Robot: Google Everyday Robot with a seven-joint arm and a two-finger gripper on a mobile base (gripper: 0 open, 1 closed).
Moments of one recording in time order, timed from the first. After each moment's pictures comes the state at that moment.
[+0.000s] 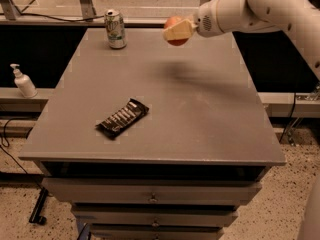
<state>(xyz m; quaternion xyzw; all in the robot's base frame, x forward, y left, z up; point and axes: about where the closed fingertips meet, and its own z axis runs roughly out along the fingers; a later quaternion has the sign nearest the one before) 0.741 -0.070 0.940 -0.36 0.77 0.23 0.47</state>
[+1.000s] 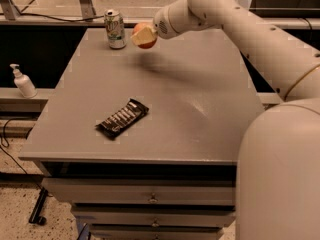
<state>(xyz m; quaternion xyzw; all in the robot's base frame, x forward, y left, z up) 0.795 0.031 0.903 -0.40 0.77 0.19 0.45</state>
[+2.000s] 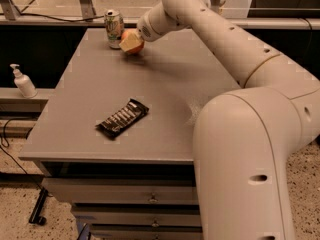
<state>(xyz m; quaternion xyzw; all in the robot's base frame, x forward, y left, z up) 0.831 0.078 0.866 -0.45 0.77 0.17 0.42</state>
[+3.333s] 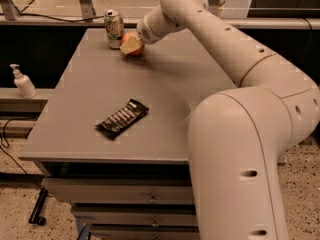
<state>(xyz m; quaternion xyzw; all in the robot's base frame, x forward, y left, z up) 0.831 0.081 0.849 -0.45 0.78 0.17 0.39</state>
